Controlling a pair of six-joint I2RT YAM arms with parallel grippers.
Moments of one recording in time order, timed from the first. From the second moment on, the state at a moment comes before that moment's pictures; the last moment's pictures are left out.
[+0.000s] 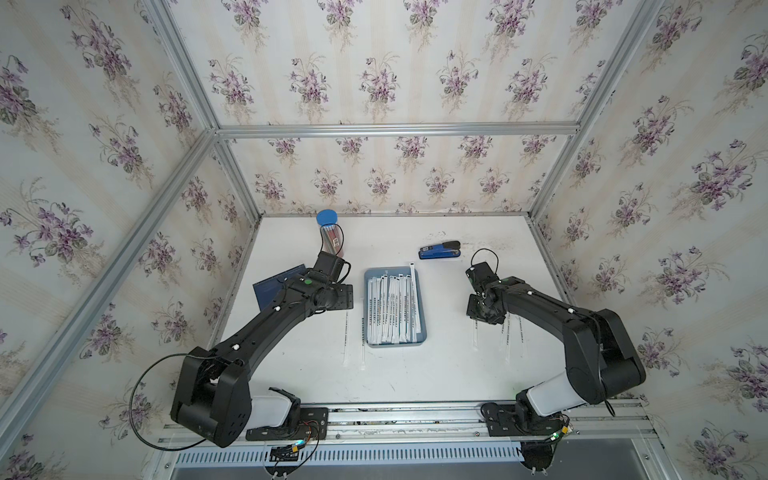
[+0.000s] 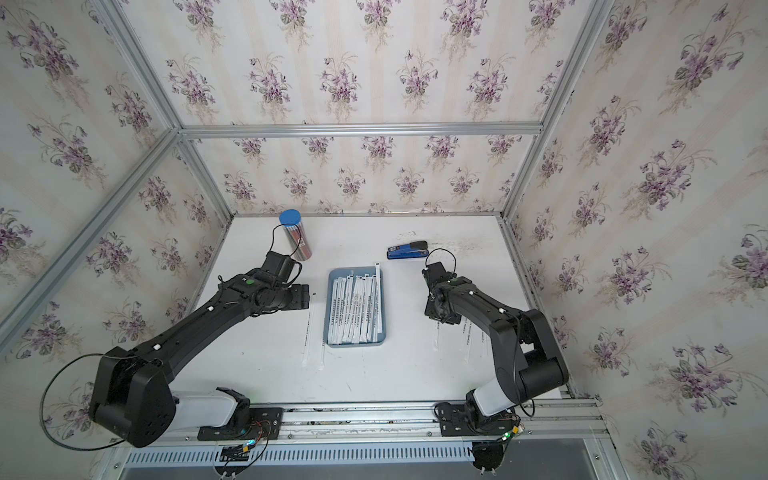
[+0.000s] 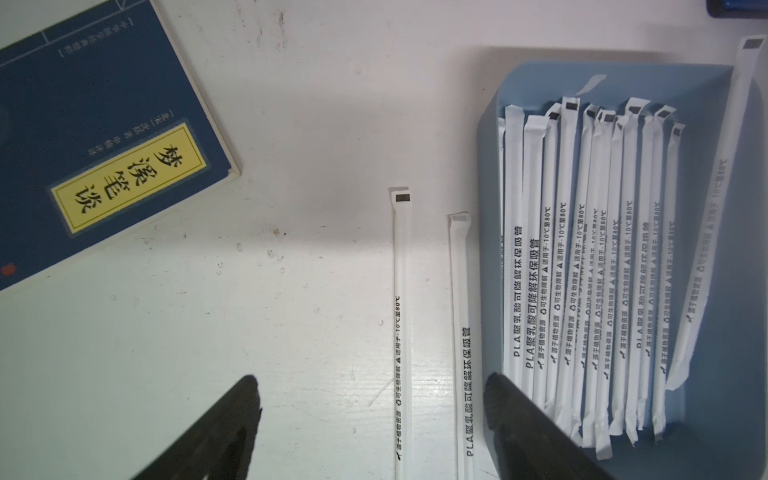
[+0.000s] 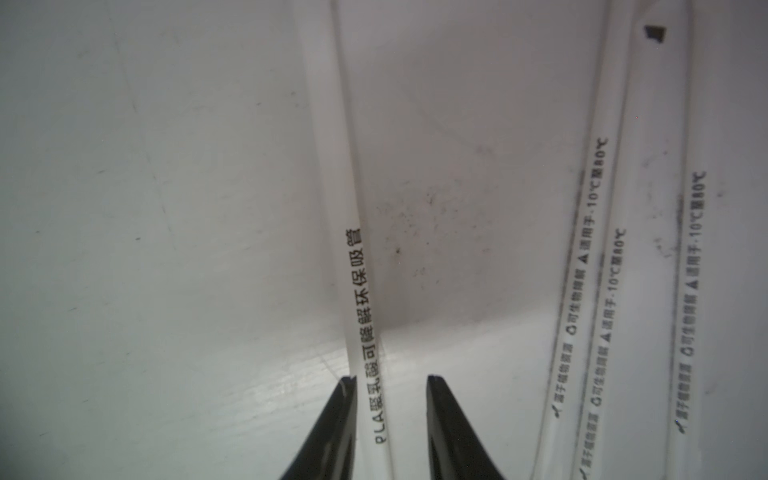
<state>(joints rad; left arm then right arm) -0.37 1.35 0.98 -0.73 -0.09 -0.41 0.36 1.54 0.86 -0.68 0.18 0.62</state>
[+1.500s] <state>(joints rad) -0.38 1.38 0.97 -0.72 -0.07 -0.42 0.34 1.62 0.83 -0.54 0.17 0.55</state>
